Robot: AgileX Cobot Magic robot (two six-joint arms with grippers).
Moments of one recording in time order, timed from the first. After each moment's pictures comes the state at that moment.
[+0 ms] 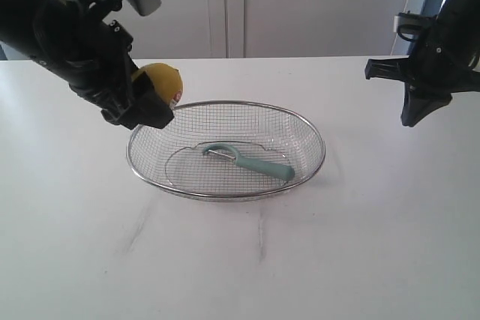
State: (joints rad) left arm -0.50 1.46 -1.27 -0.37 0.88 0.75; right arm 0.03 1.96 -1.64 0.10 1.22 0.14
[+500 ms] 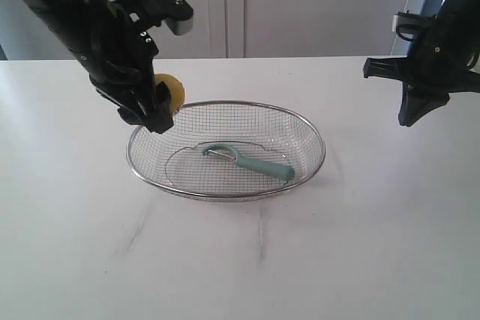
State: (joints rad) left arm -0.59 1.64 -1.46 -0.05 1.02 0.53; right arm 0.03 1.96 -1.64 0.12 1.22 0.14
